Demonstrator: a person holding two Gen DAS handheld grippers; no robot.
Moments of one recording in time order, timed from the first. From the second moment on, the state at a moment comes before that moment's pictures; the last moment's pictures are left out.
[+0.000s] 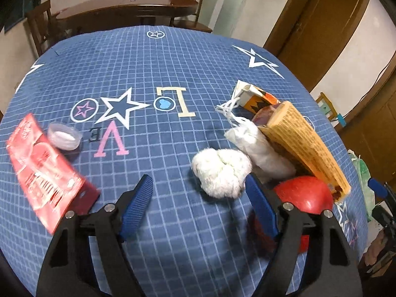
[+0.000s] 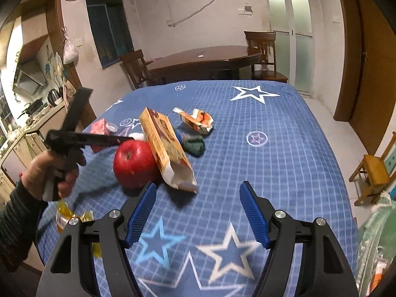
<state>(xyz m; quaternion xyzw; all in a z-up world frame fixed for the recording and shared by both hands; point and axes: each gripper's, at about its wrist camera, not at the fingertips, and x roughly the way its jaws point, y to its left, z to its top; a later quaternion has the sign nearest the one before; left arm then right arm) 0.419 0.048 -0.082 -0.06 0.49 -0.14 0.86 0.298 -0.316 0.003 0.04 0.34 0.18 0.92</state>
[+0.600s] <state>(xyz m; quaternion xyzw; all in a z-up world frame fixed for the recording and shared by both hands) 0.434 0.045 -0.091 -0.06 0.48 -0.18 0.86 0.437 -0.301 -0.024 0.11 0.42 0.24 0.87</state>
